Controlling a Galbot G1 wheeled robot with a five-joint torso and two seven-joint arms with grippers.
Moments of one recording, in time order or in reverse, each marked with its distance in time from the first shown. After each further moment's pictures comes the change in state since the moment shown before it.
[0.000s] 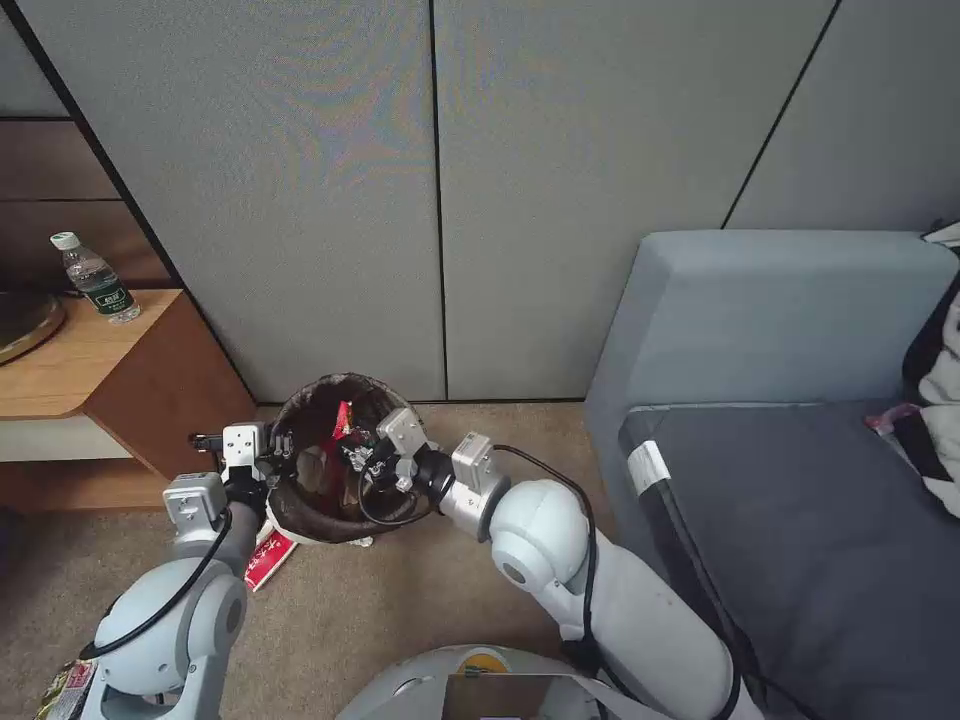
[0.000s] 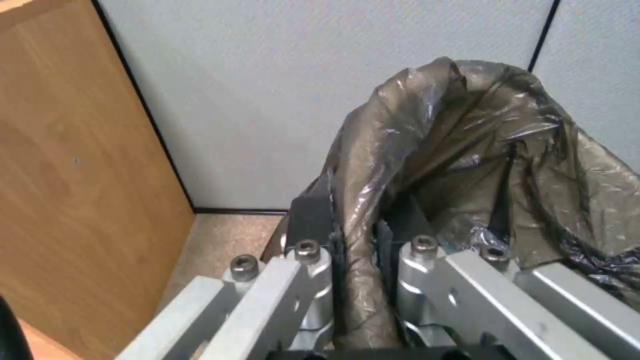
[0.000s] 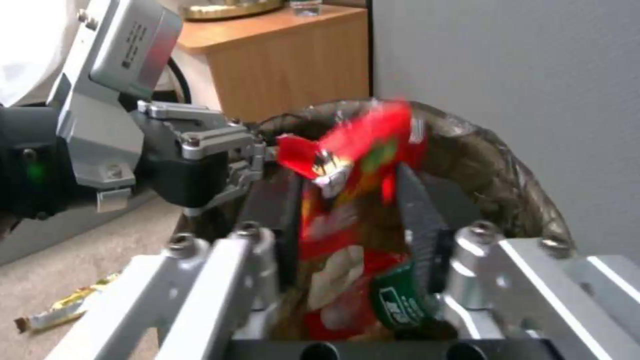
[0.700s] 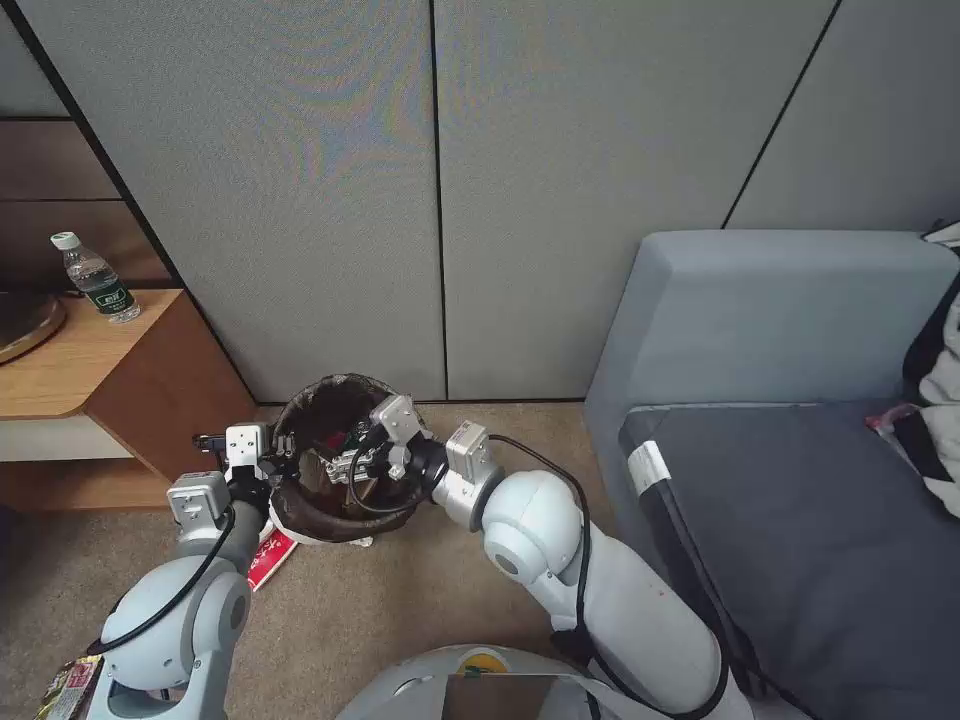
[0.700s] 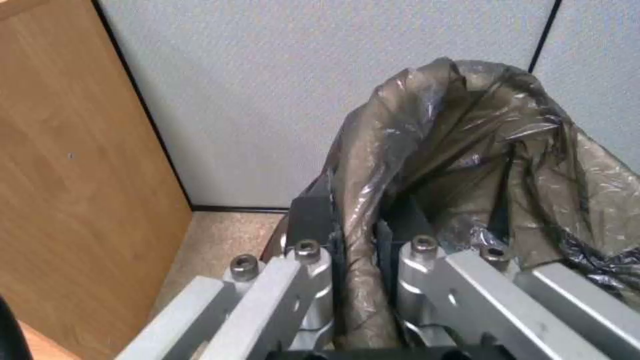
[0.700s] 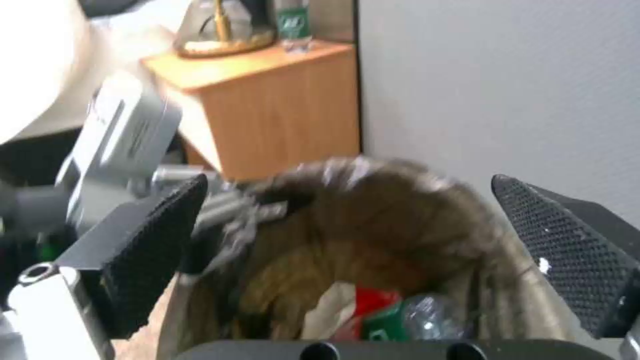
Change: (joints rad) left arm -0.007 -0.006 0.003 0.009 0.002 0.000 0.000; right arm 0.030 0.025 0.023 0.019 0.024 -0.001 0.030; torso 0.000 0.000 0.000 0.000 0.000
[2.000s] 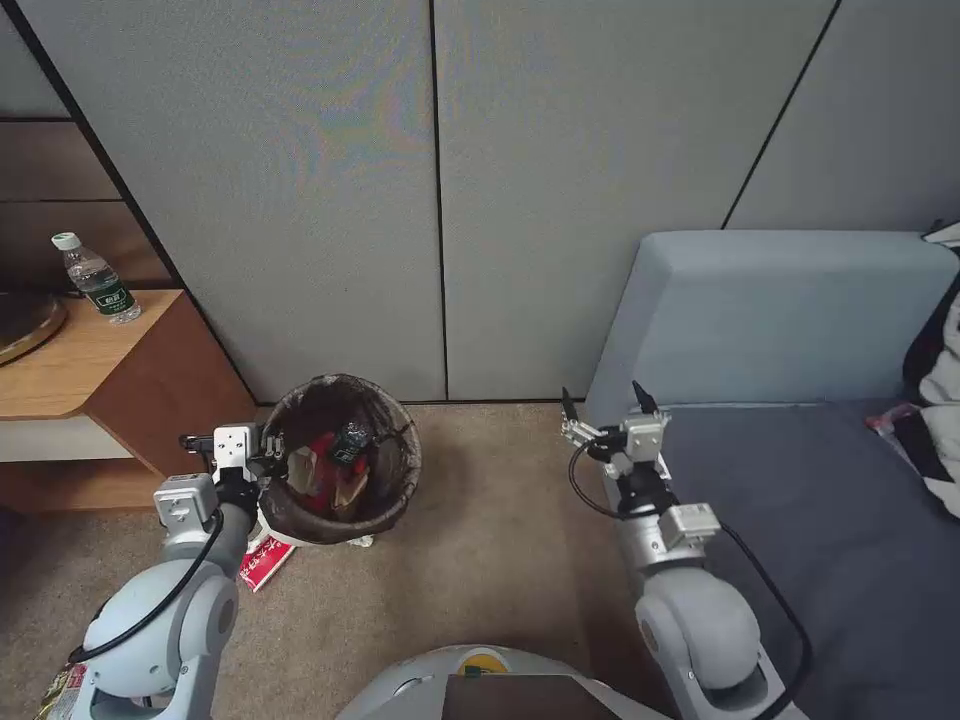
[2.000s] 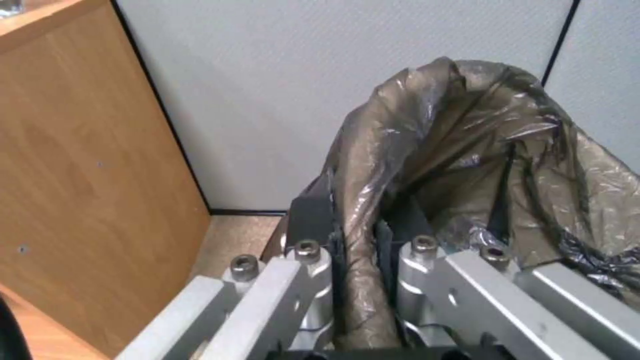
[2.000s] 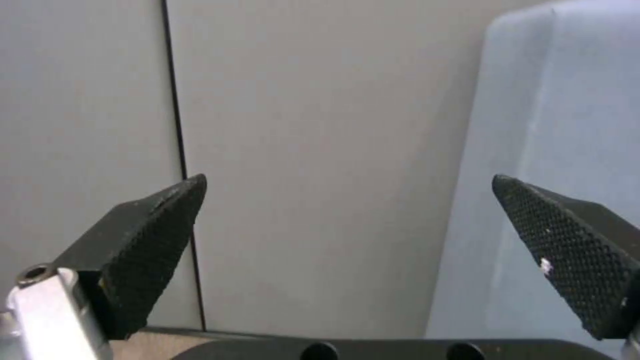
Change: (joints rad) left arm 0.017 0.017 -0.033 -0.013 -0.001 -0.003 0.001; right arm -0.684 0.048 0.648 0.140 -0.340 0.529 0.155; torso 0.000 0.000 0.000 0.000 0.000
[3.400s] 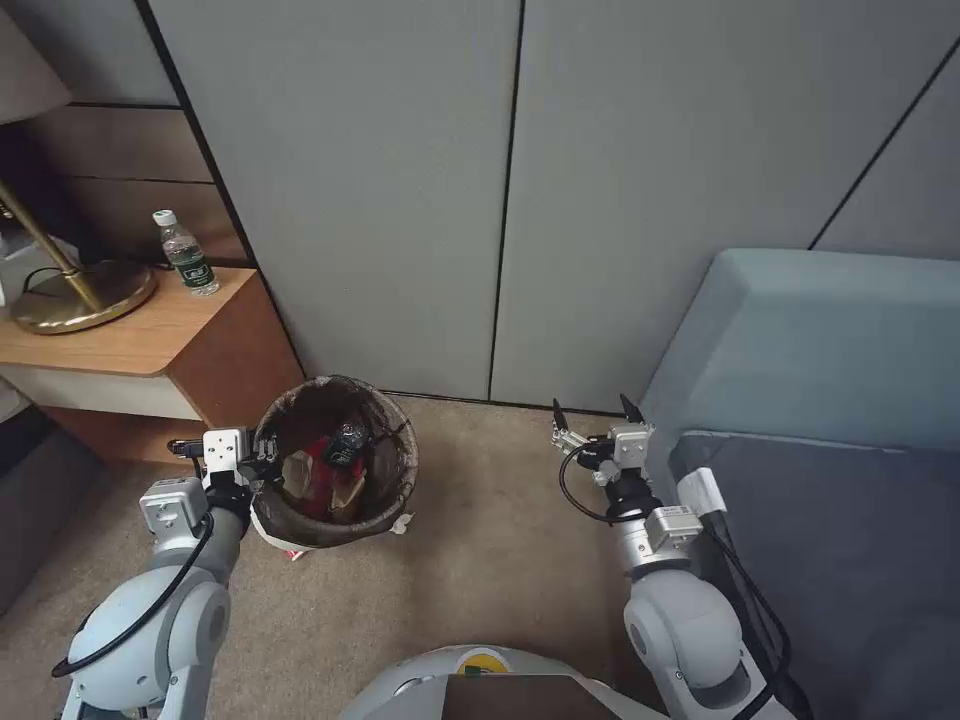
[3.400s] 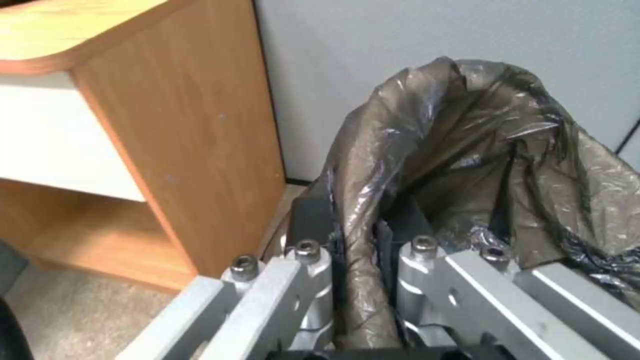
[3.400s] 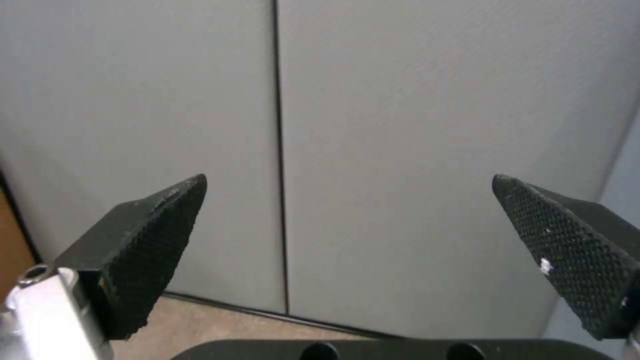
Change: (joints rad) left arm 0.013 -0.027 -0.025 -0.026 -0.011 0.020 0.001; right arm 0.019 -0.012 -0.039 -0.043 0.030 -0.020 0.025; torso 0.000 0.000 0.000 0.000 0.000
